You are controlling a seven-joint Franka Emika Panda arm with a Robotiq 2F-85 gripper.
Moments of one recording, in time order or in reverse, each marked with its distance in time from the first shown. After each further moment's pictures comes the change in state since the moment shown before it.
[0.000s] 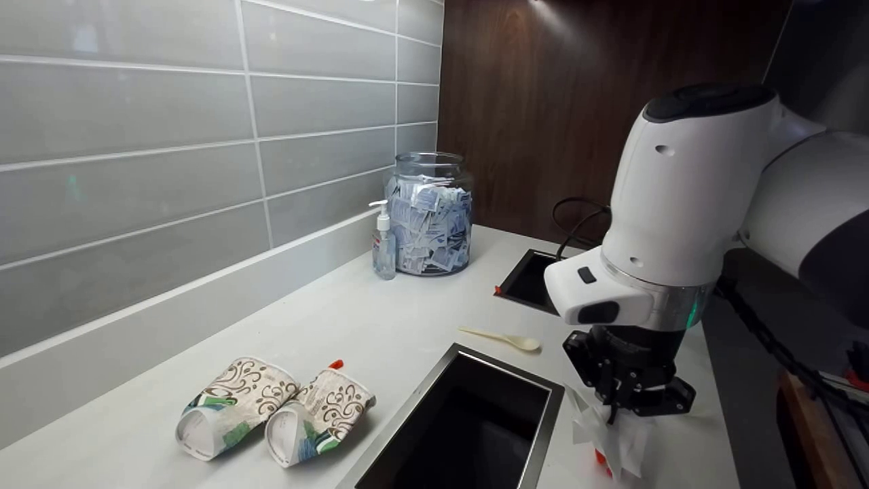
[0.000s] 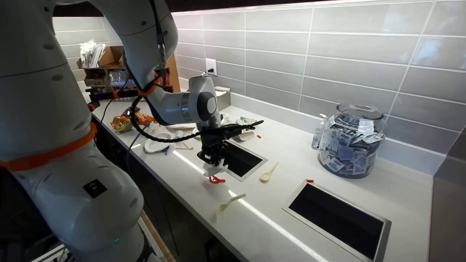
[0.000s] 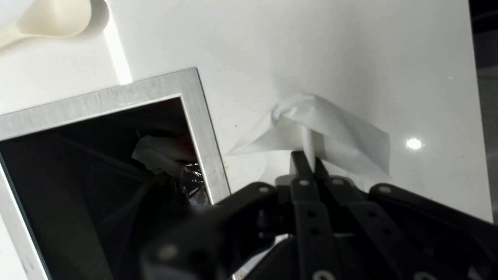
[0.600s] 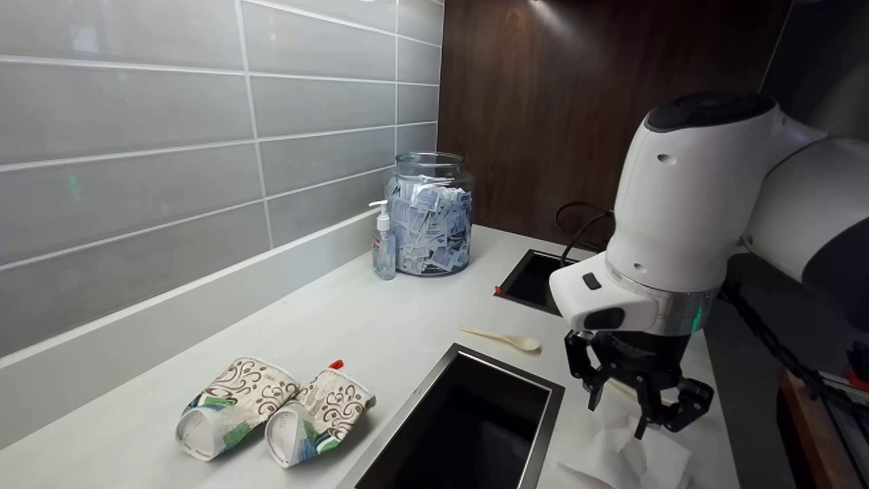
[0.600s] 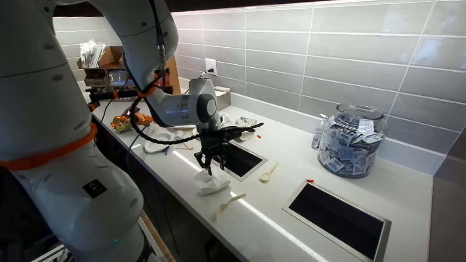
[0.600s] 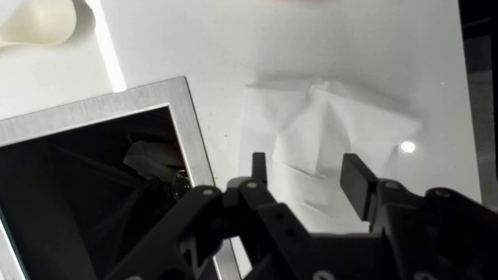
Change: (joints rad) arm -0.002 0.001 -0.003 -0.015 0.001 0.000 -0.008
